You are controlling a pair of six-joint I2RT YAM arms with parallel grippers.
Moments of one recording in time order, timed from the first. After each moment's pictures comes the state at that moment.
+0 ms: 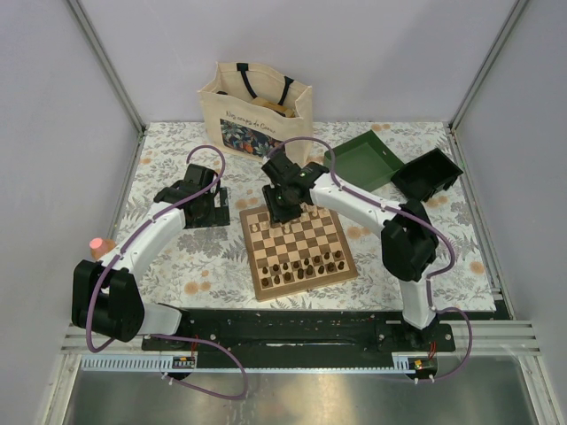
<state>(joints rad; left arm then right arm) -0.28 1.34 1.00 -0.74 -0.21 -0.34 0.81 1.98 1.72 -0.80 -0.05 0.49</state>
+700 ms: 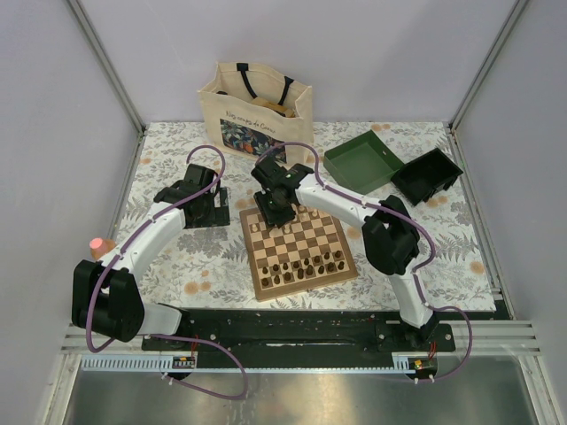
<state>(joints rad) -0.28 1.34 1.00 -0.74 -0.21 -0.34 0.85 2.13 1.84 -0.86 -0.05 0.42</state>
